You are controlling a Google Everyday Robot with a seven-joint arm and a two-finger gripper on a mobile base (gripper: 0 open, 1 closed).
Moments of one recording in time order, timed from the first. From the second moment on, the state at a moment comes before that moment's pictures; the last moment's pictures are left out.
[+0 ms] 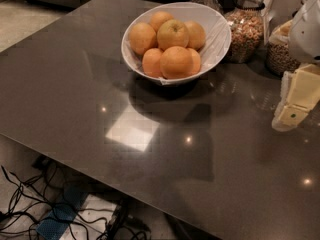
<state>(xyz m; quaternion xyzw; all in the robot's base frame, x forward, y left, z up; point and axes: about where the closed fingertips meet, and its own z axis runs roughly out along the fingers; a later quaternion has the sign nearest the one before) 0.438 -0.217 0.977 -0.60 0.78 -0.03 0.16</state>
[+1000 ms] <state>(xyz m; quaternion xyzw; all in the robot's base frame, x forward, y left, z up) 0.468 -0.188 0.964 -0.58 0.79 0.01 0.21</state>
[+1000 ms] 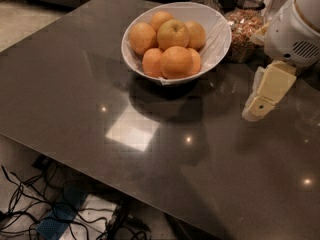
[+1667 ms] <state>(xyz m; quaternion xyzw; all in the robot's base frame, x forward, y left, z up) 0.506 -0.140 0.976 -0.52 0.81 0.03 0.26</state>
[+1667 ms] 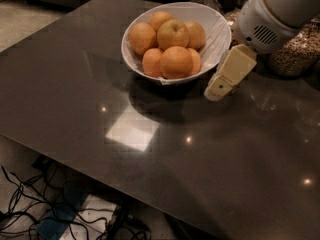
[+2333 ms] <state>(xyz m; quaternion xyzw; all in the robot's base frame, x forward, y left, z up) 0.520 -0.131 0.970 -0.50 0.82 0.02 0.27</state>
